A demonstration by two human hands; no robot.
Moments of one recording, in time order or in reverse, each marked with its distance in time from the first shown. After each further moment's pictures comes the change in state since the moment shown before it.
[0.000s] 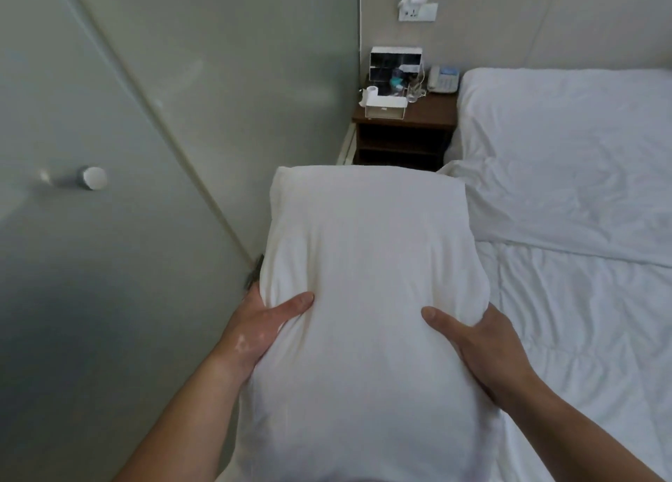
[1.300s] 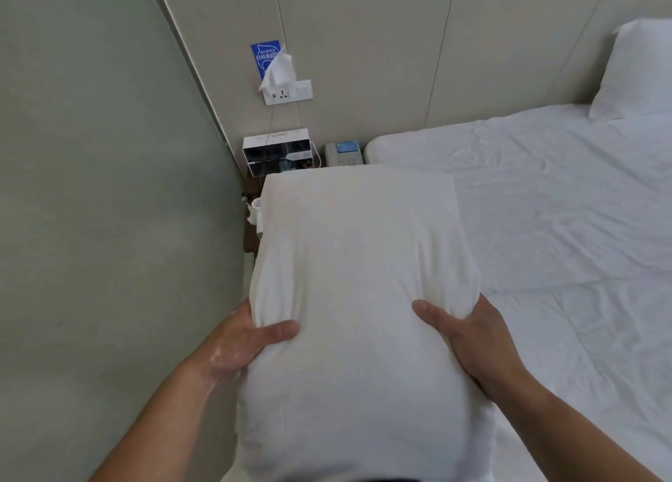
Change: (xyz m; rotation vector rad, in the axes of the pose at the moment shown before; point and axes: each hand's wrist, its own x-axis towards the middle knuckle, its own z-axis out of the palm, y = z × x) left_hand 0.651 0.332 0.275 0.185 -0.603 0.058; right_hand 0.629 -0.223 -0.094 0.075 0.374 0.060
